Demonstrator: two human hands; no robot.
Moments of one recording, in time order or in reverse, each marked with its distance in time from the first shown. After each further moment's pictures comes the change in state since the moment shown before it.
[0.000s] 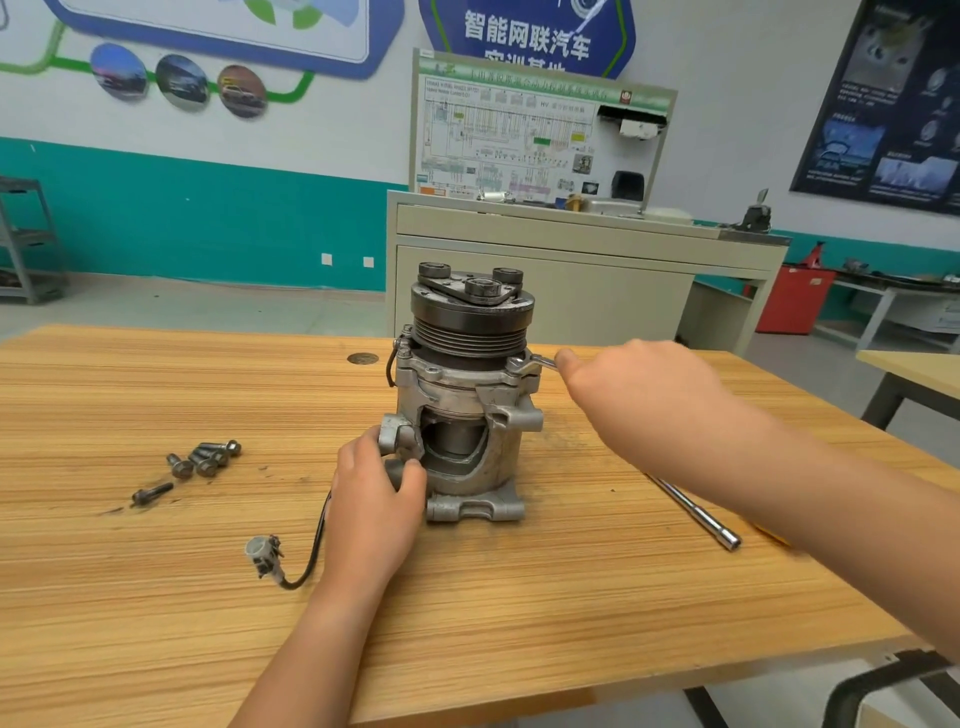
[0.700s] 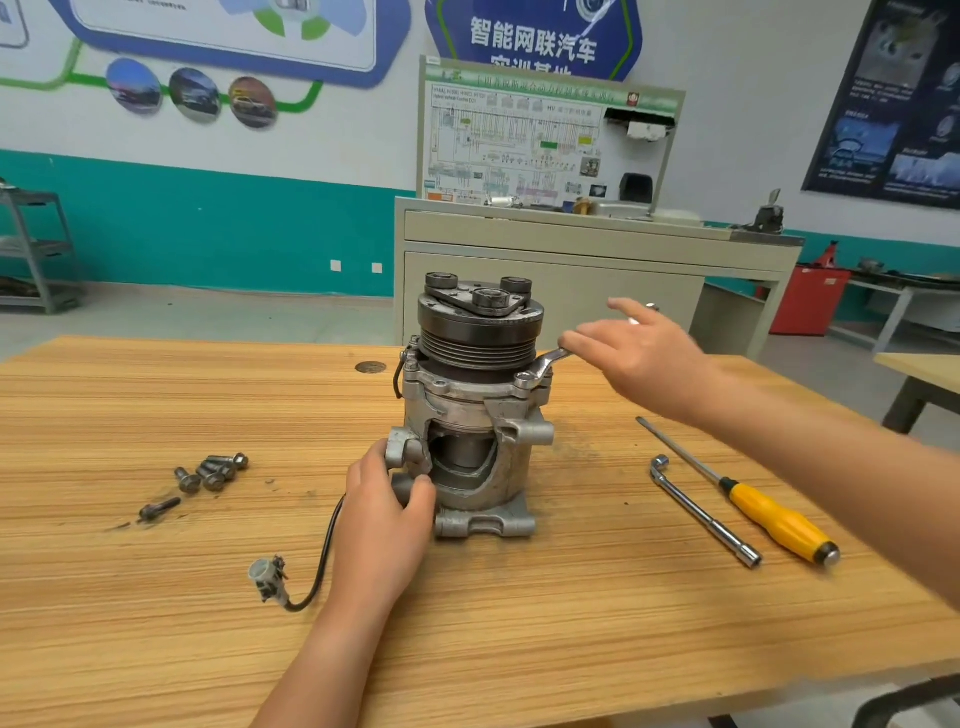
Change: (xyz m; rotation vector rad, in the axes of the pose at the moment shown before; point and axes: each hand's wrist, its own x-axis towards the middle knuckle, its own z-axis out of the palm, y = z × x) left_hand 0.001 0.001 -0.001 -0.075 -0.039 -0.013; right_hand 0.068 0.051 0.093 0.124 0.763 -0.258
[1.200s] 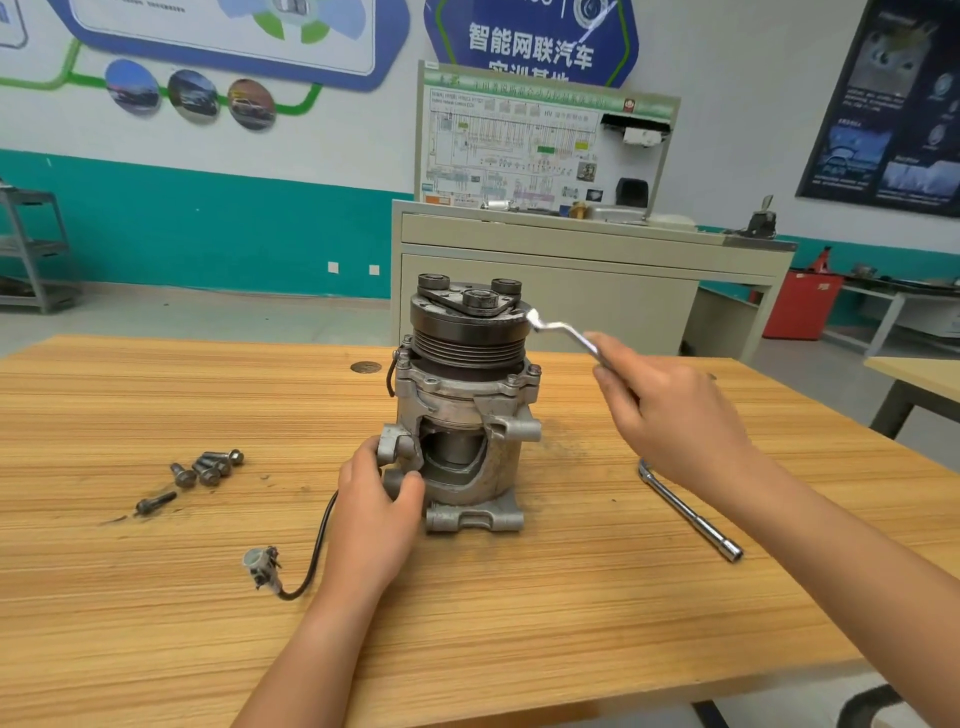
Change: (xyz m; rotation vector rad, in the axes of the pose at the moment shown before) left_hand -0.002 0.002 -0.001 -0.062 -0.021 -0.045; right_hand -0.023 -0.053 -0.056 0.365 -0.054 0.575
